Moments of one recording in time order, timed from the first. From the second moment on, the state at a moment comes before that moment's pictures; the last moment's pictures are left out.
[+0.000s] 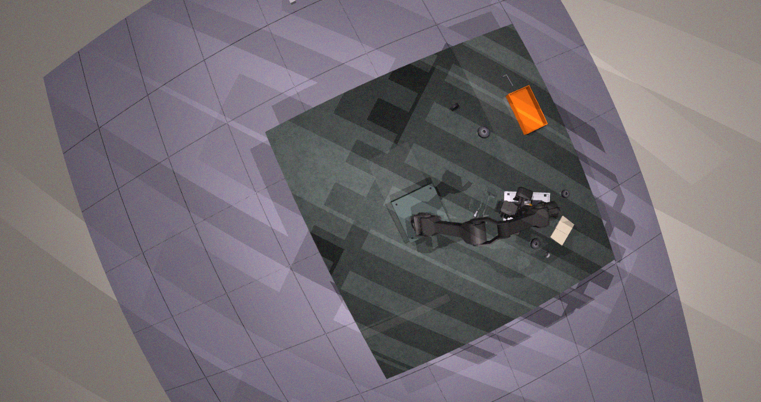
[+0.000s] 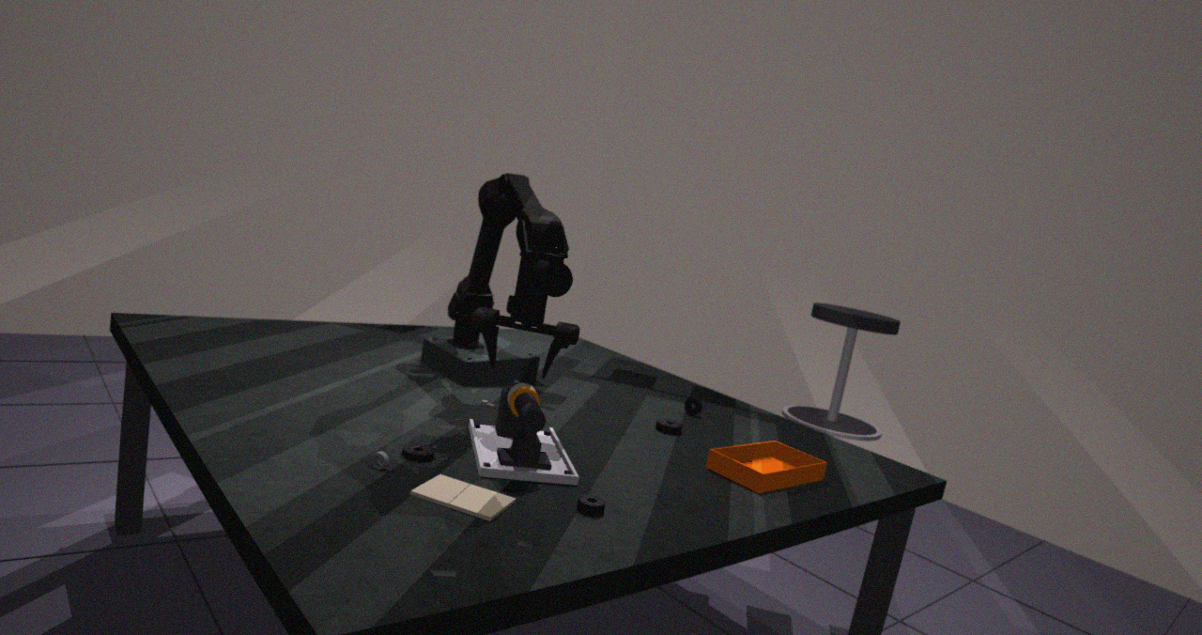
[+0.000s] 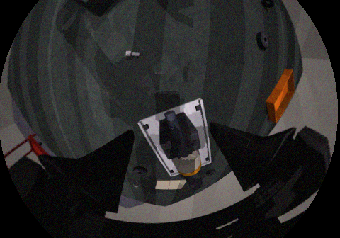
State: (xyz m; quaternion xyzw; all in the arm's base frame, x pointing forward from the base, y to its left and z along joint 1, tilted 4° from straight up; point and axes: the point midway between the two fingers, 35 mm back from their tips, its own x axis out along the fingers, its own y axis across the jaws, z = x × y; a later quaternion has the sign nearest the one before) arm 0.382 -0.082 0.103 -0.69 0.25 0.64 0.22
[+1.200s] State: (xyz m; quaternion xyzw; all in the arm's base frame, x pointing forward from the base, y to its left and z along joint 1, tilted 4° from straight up) arm 0.384 -0.081 0.103 -0.72 0.16 0.67 0.12
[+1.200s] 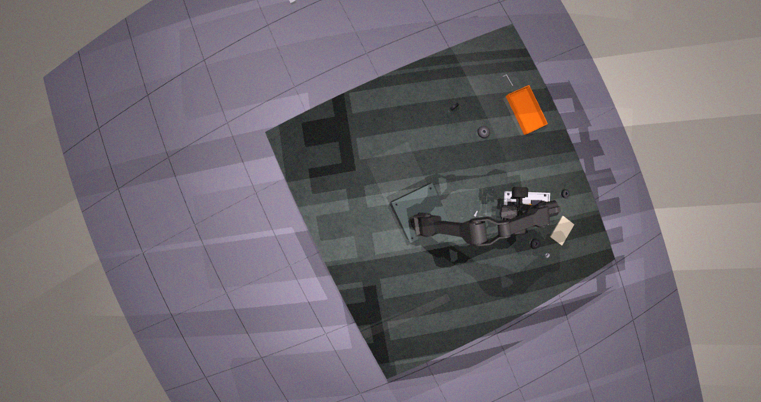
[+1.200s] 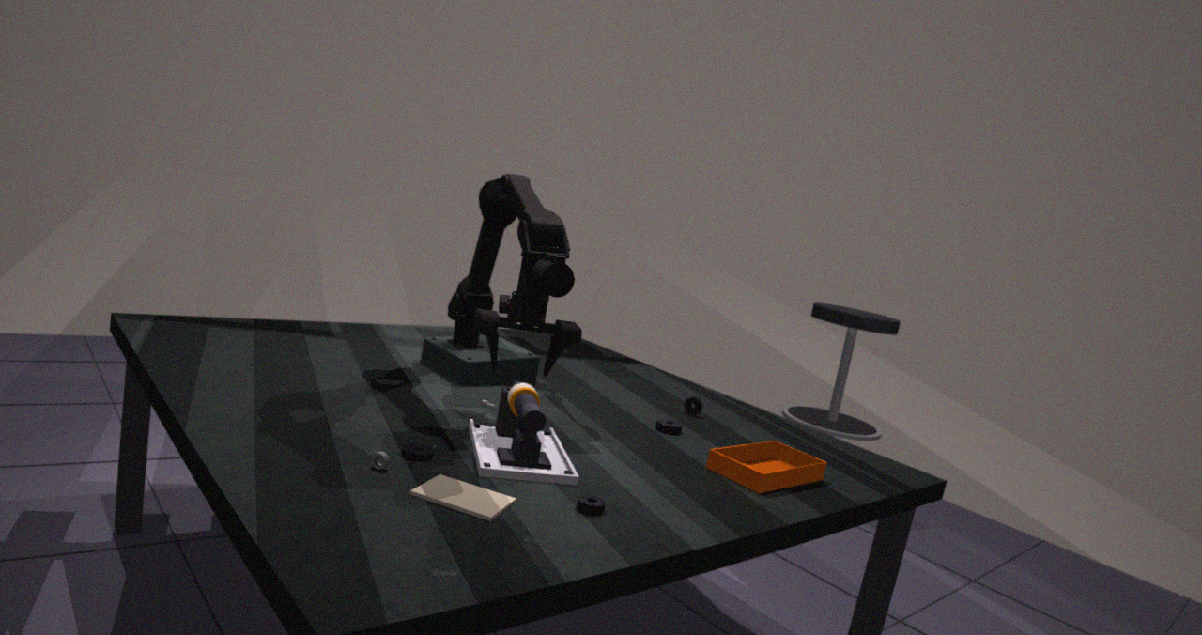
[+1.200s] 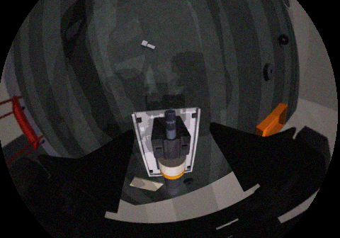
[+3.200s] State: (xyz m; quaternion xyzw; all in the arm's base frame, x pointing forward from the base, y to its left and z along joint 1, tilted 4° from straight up) arm 0.387 -0.084 0.064 -0.72 0.16 0.67 0.12
